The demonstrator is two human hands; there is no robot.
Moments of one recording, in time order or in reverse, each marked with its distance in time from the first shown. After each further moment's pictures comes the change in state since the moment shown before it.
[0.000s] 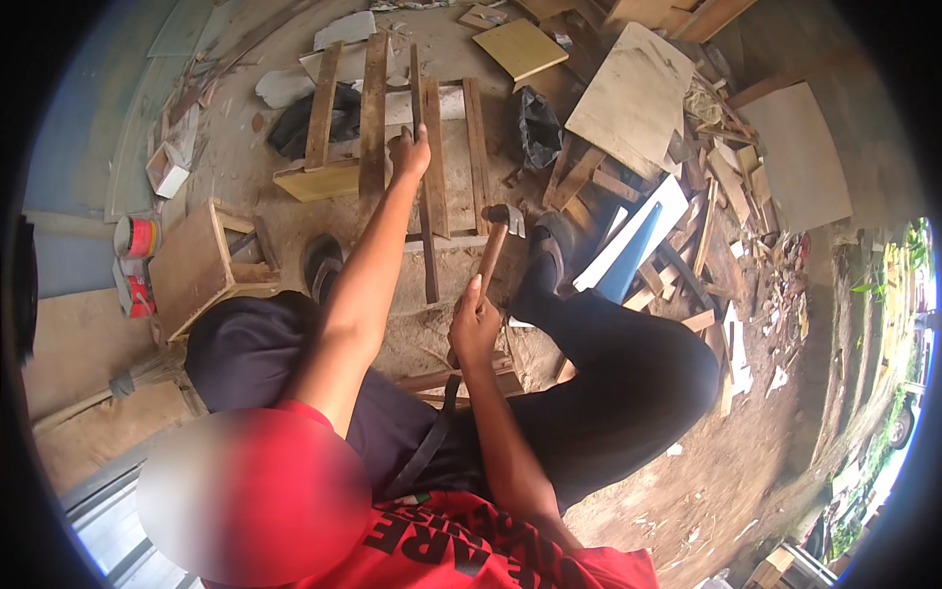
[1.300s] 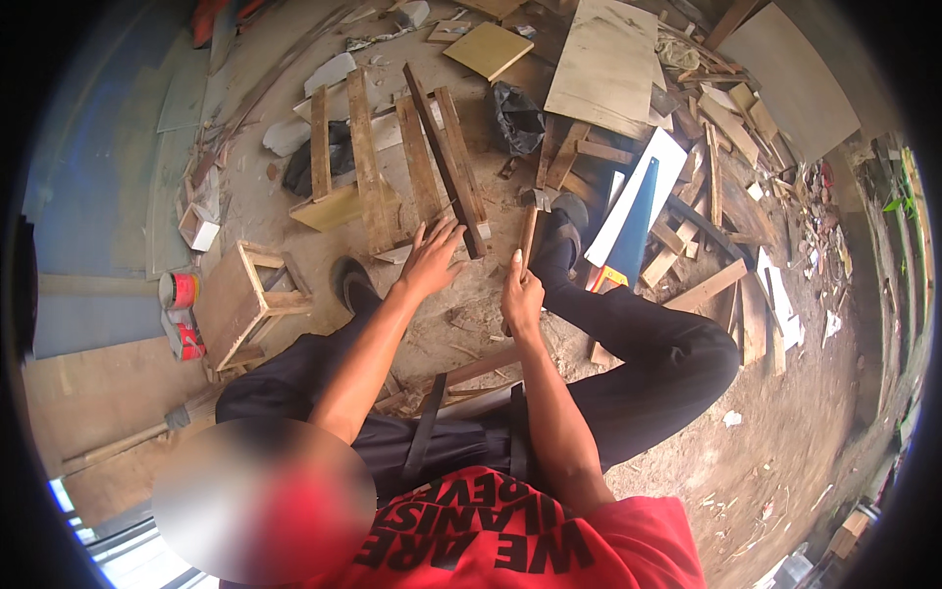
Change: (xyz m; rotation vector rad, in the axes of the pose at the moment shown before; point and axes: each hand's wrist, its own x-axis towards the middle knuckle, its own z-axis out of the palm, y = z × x) left_hand -0.194 -0.030 -0.086 0.604 -0.664 0.850; right_hand 0.055 0.038 -0.069 -0.185 0.169 -0.033
